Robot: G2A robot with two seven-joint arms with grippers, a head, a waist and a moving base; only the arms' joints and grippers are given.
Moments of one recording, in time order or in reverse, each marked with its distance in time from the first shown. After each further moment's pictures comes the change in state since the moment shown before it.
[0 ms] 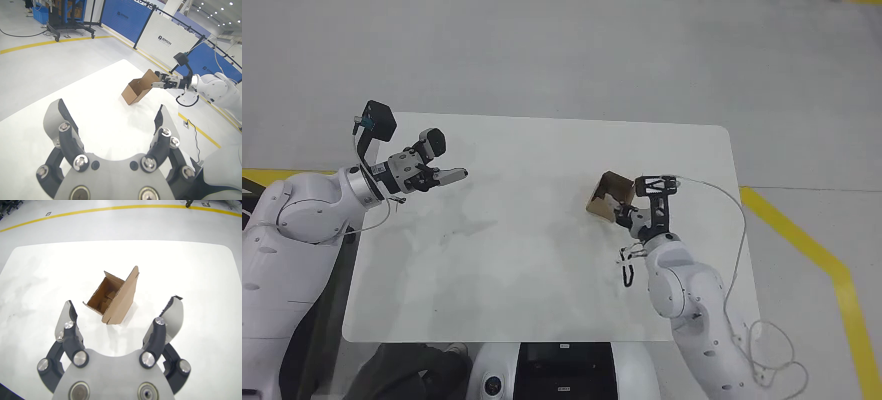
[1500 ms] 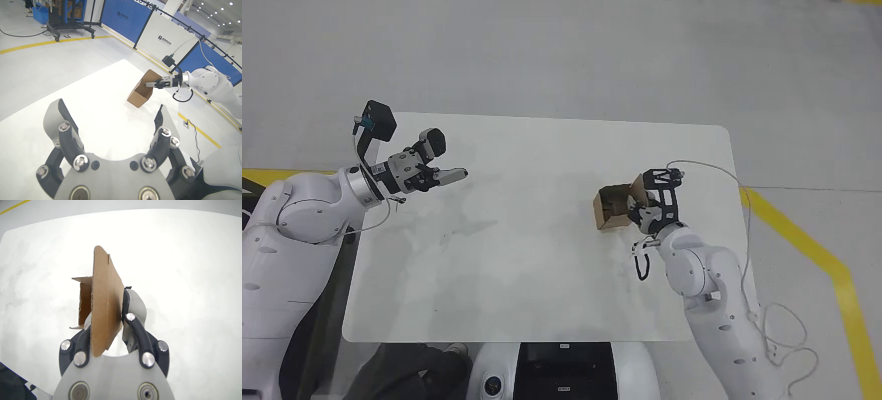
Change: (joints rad) left arm 0.000 0.000 0.000 0.000 0.000 0.000 0.000; right arm 0.075 0.008 0.093 0.099 0.115 -0.120 0.182
